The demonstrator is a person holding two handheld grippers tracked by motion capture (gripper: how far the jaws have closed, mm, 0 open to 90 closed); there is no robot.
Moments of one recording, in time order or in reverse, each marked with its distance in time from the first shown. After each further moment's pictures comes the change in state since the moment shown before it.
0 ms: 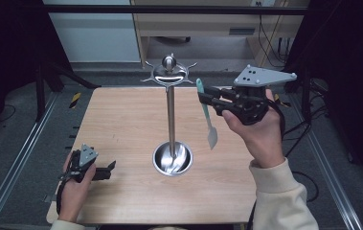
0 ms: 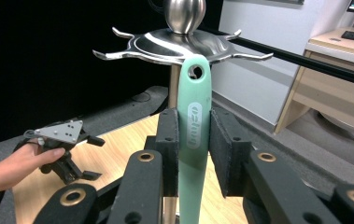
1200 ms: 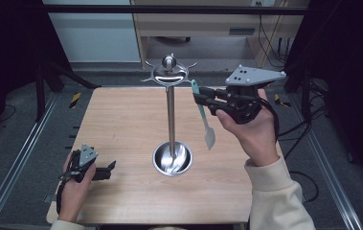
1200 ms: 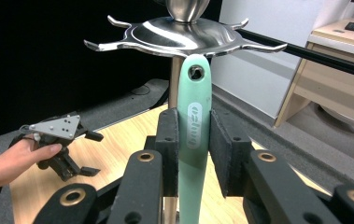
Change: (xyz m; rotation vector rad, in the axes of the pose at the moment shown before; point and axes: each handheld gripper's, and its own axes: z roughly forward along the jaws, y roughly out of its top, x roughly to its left) left arm 0.000 0.000 0.000 -0.001 -0.002 0.001; right arm 0.001 -0.001 0.014 0.033 -0.006 0.001
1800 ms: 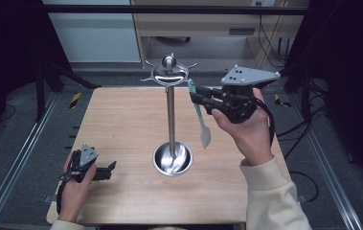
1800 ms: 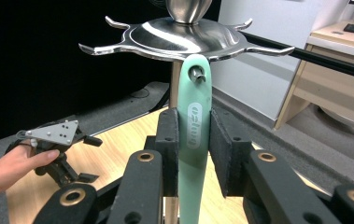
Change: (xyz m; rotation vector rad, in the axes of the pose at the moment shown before) left arm -0.001 0.000 0.000 0.004 -0.005 0.006; right arm 0.002 -0.001 0.008 -0.012 -0.008 0.003
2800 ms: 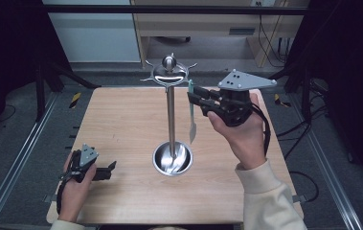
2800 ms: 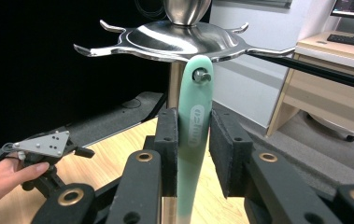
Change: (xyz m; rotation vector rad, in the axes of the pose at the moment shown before) left arm 0.000 0.000 0.000 0.000 0.000 0.000; right arm 0.007 -0.007 0.006 -0.048 -0.044 0.006
